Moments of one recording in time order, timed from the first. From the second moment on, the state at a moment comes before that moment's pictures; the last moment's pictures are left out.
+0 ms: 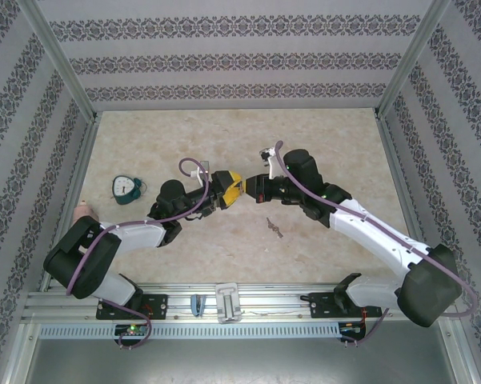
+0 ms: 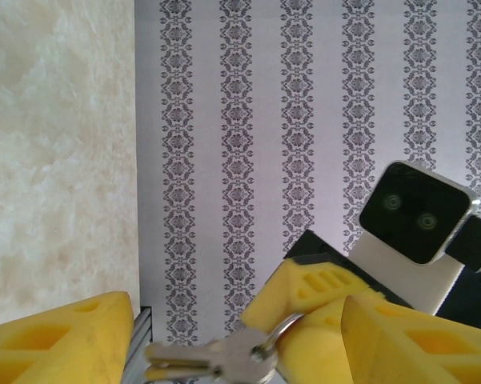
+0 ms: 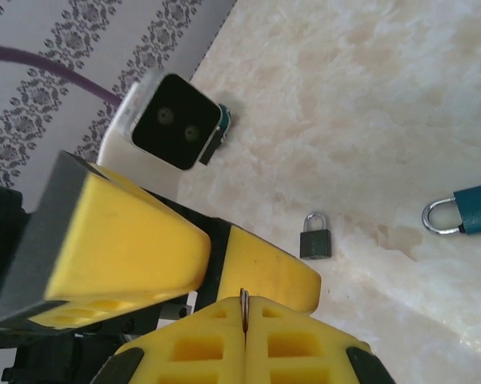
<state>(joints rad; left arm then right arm) -0.55 1.48 0.53 0.98 0.53 -1.55 0.60 1.24 0.93 -0.18 -0.44 0.55</state>
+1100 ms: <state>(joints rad) -0.56 1.58 0.53 1.08 0.54 -1.60 0.58 1.24 0.89 -0.16 -0.45 0.56</state>
